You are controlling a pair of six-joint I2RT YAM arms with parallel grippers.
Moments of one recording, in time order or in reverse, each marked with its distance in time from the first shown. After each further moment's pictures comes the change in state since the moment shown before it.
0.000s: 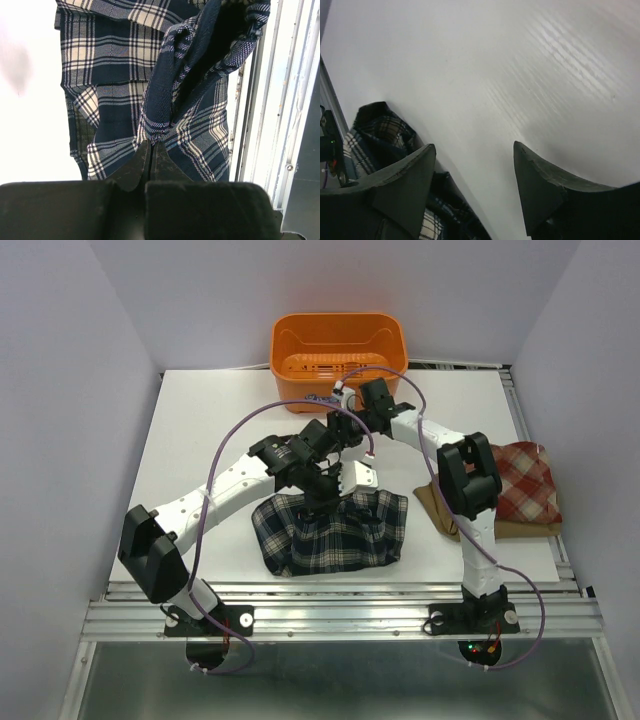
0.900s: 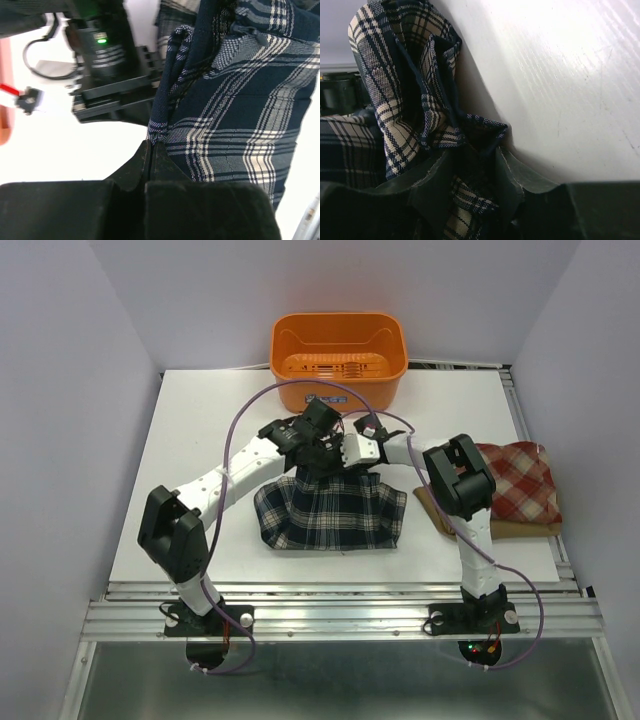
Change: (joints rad) left arm 0.088 0.142 0.092 0.165 -0.182 0.083; right arm 0.038 0.068 -0.252 0.011 -0.274 0.058
